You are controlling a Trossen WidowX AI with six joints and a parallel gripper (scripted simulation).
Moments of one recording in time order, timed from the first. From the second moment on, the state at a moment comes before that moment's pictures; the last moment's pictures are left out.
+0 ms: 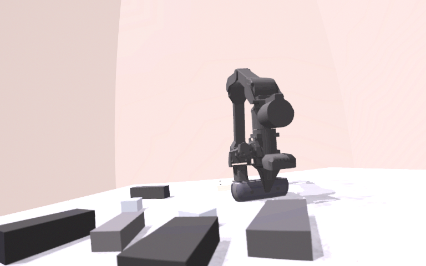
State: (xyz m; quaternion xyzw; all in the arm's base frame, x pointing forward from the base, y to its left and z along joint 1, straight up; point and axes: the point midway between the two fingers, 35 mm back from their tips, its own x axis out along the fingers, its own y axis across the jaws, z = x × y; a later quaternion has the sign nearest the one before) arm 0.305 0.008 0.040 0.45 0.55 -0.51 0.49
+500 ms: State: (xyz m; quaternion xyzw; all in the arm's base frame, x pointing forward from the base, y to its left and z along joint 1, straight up) arm 0.335 0.011 0.063 0.44 0.56 -0.52 0.48
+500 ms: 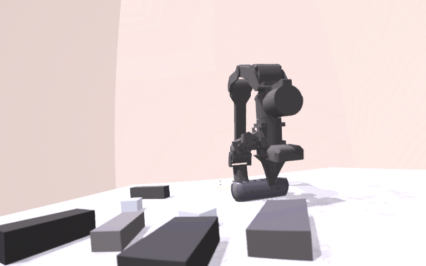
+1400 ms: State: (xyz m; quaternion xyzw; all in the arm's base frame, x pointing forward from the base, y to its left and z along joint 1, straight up) arm 0.306 0.006 0.082 0.49 0.51 -0.47 0.53
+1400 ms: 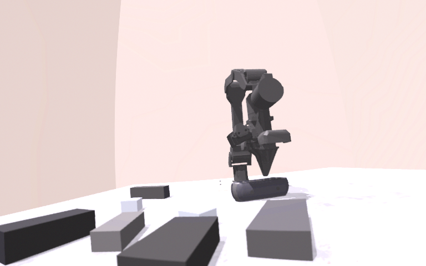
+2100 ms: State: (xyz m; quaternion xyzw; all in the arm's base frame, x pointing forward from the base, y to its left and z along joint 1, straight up) arm 0.304 0.006 0.131 0.49 0.51 -0.47 0.53
